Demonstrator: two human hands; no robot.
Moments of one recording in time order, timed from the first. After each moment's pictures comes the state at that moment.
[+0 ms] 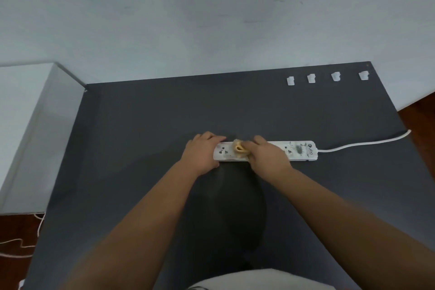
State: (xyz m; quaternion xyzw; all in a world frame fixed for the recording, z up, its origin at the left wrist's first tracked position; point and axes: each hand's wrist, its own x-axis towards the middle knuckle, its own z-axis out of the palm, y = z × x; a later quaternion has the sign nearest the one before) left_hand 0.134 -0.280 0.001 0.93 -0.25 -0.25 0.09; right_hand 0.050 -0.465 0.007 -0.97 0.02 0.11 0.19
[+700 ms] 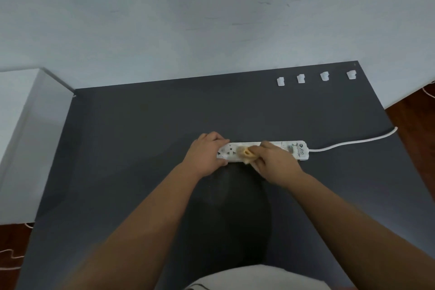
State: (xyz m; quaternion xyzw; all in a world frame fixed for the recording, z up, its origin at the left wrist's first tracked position) left_hand 0.129 -0.304 0.000 0.92 -0.30 -0.23 0.14; right_hand 0.028 -0.498 0.003 -0.97 0.04 0.09 0.24
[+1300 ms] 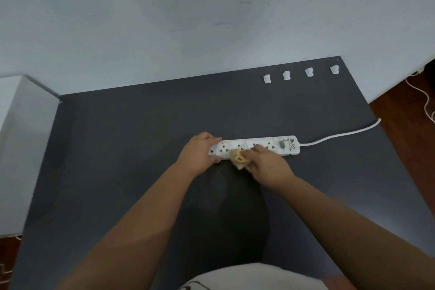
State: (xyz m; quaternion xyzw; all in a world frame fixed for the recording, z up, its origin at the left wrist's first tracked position) left_hand 0.125 -0.314 -0.004 0.91 -0.26 -0.24 0.20; right_hand 0.008 -0.498 0.001 -0.96 0.04 0.10 0.24
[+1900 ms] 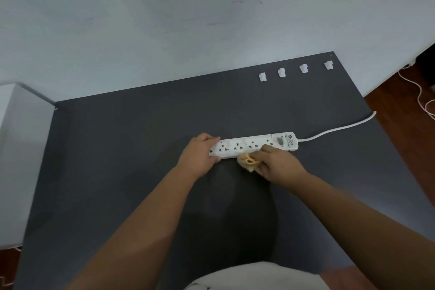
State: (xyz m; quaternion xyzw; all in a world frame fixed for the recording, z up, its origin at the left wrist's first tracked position) left_hand 0.120 -0.312 -0.007 0.92 -0.27 -0.22 0.20; right_hand -0.007 -0.517 0.002 -0.97 0.05 0.09 0.23
